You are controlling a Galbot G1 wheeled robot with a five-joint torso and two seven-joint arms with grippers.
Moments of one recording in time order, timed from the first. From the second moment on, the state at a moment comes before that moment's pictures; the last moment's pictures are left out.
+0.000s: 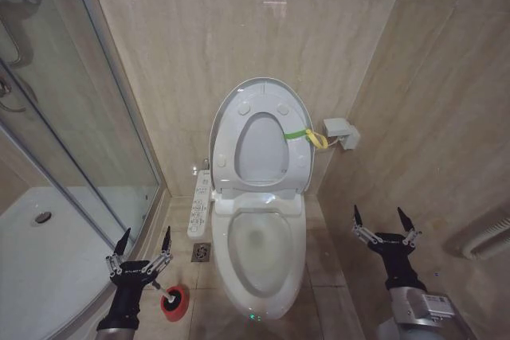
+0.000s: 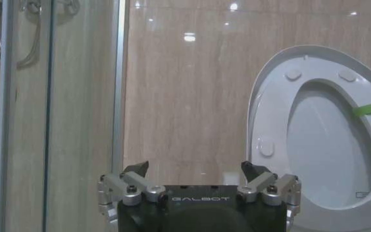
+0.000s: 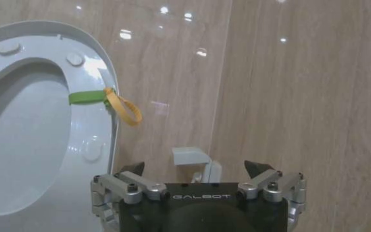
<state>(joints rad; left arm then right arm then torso) 1.82 -1.33 -0.58 -2.26 -0.23 -0.28 -0.10 -1.68 1.39 0.75 2.19 0.12 0.18 0.14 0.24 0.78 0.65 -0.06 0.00</state>
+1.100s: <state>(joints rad) 1.82 -1.33 -0.58 -2.26 -0.23 -0.28 -0.10 -1.20 1.21 0.63 1.91 0.17 0.07 0.24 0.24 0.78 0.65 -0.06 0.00</state>
